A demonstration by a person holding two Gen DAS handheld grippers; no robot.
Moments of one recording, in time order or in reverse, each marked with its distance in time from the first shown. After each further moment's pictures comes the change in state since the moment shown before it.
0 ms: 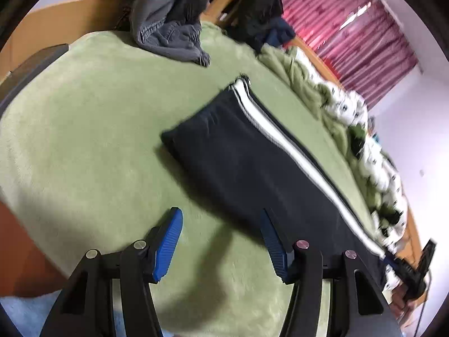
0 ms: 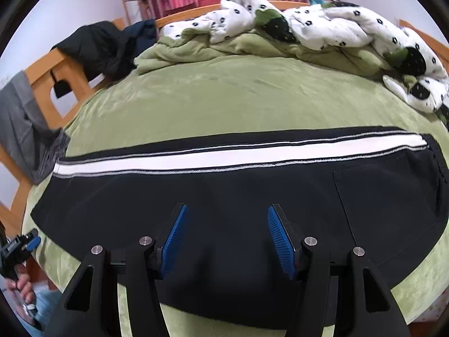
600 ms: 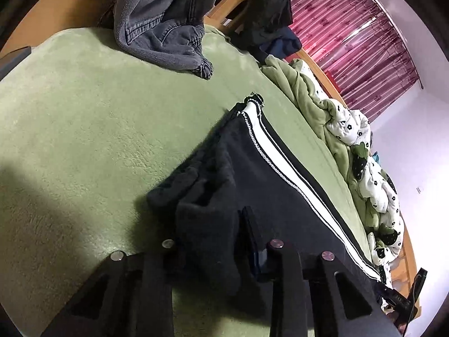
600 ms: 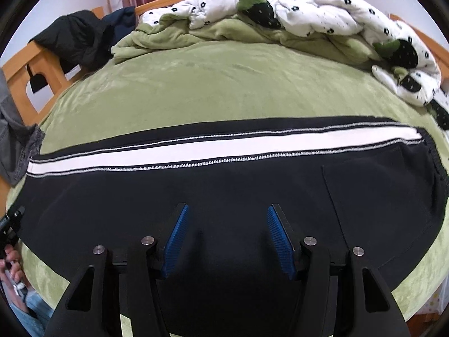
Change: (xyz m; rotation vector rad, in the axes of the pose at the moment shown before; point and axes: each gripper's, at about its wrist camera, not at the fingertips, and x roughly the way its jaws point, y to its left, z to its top) left arm 0.049 0.004 0.041 -0.046 -0.027 -0.013; right arm 0.031 -0.014 0.009 0.027 0.074 -0.084
